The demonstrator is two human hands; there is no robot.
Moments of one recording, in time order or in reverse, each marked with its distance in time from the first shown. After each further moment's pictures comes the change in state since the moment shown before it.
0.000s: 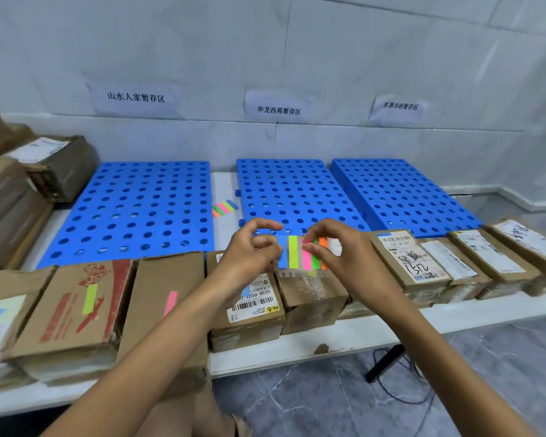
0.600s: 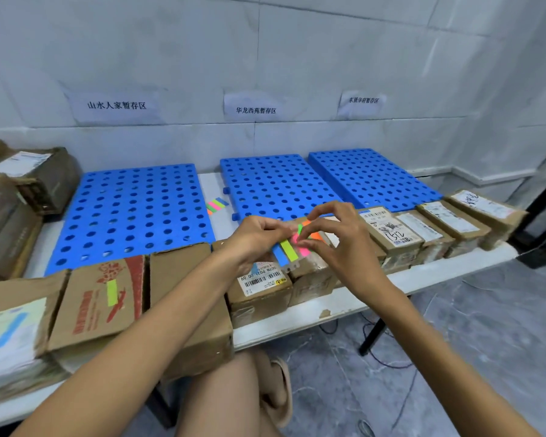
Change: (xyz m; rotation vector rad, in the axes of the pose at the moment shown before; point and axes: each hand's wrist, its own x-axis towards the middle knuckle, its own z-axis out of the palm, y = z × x) left_hand -0.013 0.016 -0.008 0.163 -0.159 -0.126; right_hand -0.036 -0.030 0.022 -0.196 0.268 -0.105
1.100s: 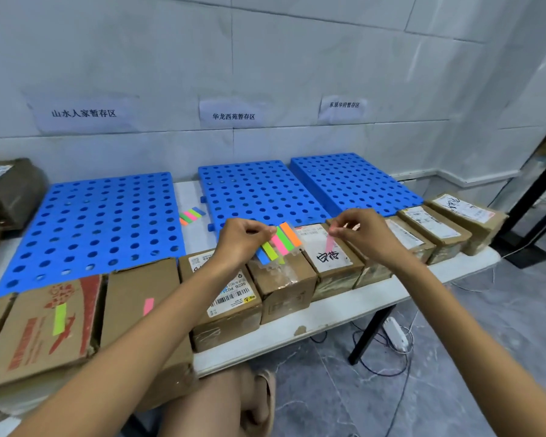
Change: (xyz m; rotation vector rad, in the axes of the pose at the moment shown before) left_hand 0.038 -0.007 0.023 0.138 0.219 0.146; right_hand 0.026 0.085 -0.057 0.018 -0.256 0.468
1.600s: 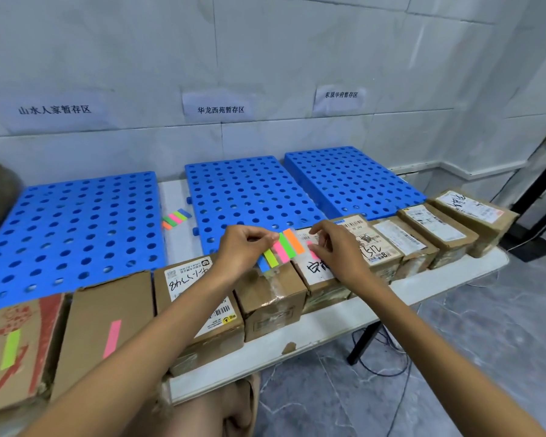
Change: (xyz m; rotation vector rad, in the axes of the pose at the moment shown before) left_hand 0.034 -0.005 0.038 0.011 -0.010 -0.036; right_hand 0.042 0.065 0.052 -0.078 0.109 -0.142
